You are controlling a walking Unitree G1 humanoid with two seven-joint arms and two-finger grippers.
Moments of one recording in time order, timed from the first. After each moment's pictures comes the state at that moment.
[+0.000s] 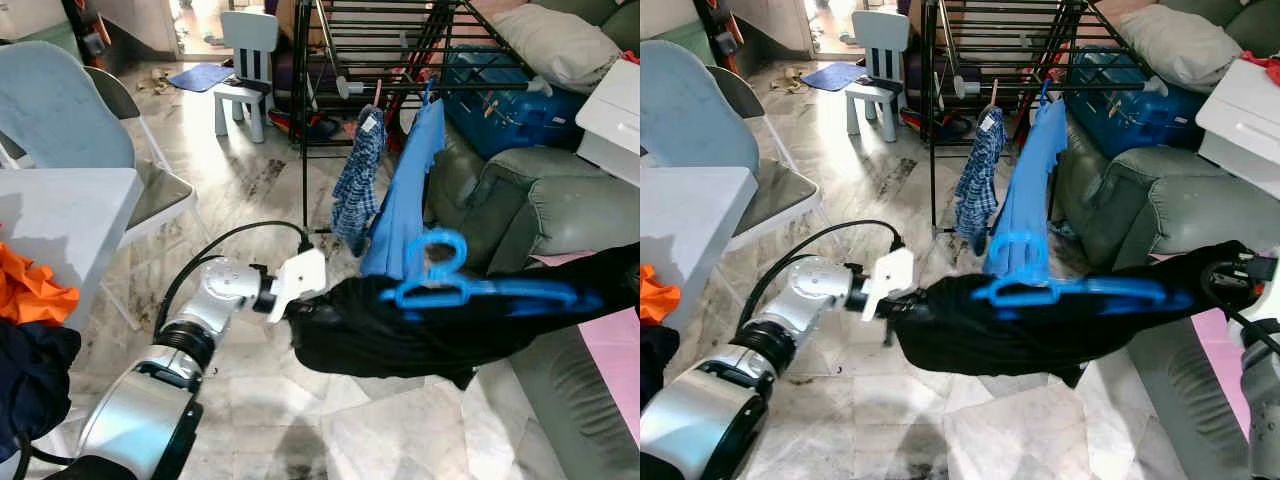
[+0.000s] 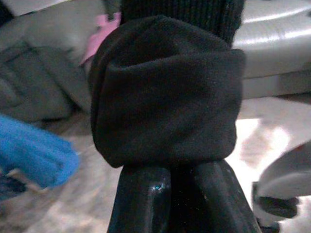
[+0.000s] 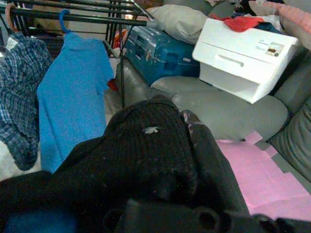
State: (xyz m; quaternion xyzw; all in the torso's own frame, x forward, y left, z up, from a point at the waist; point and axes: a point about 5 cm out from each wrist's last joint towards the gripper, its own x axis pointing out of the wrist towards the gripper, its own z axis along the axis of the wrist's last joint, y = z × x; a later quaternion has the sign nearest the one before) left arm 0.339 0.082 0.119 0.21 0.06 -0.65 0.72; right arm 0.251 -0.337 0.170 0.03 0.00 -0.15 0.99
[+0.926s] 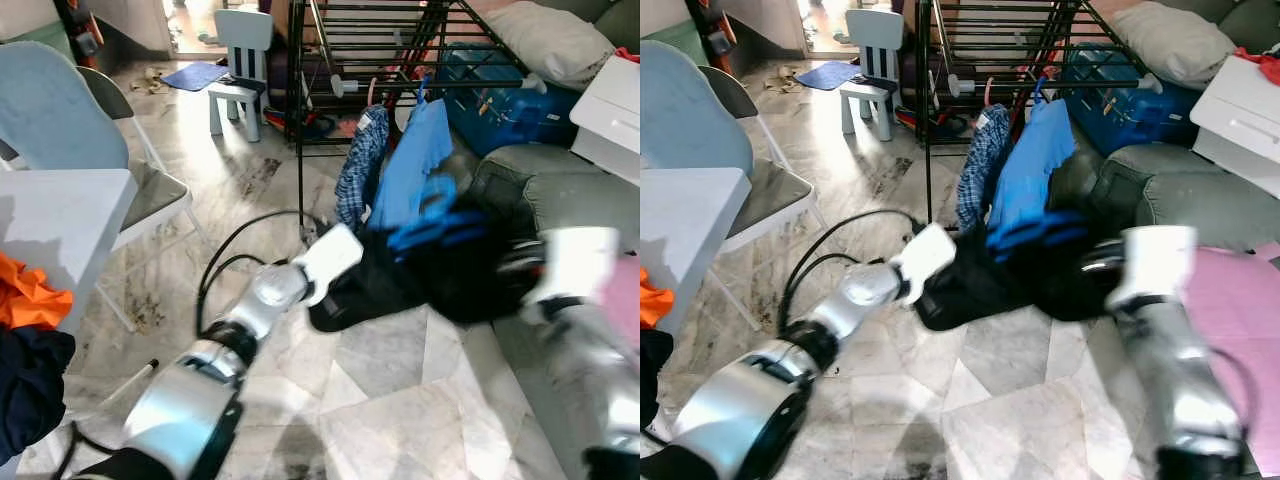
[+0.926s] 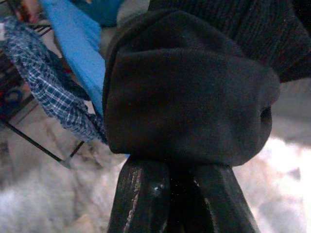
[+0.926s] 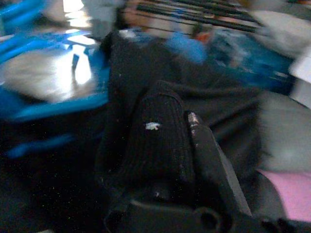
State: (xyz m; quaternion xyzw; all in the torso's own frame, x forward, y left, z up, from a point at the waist) left arm 0.363 0.037 0.117 0.20 0.07 -0.40 0.89; right arm 0.290 -0.222 0.152 0.01 0.02 0.04 1.00
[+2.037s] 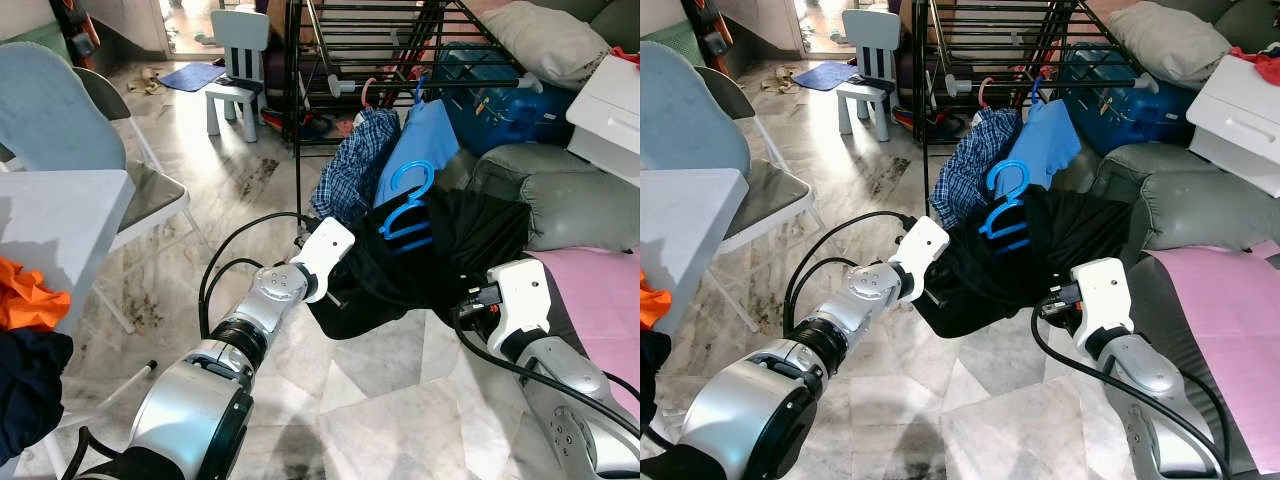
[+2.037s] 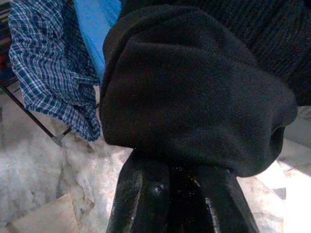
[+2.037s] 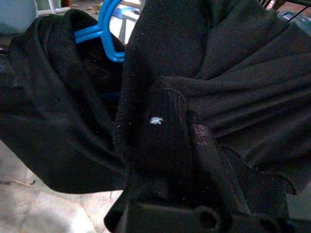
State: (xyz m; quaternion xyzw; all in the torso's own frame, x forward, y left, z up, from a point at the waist) left arm 0.364 0.038 0.110 0.15 0.11 -0.37 0.91; right arm 0.266 -0.195 0.130 0.00 0.07 0.14 0.99
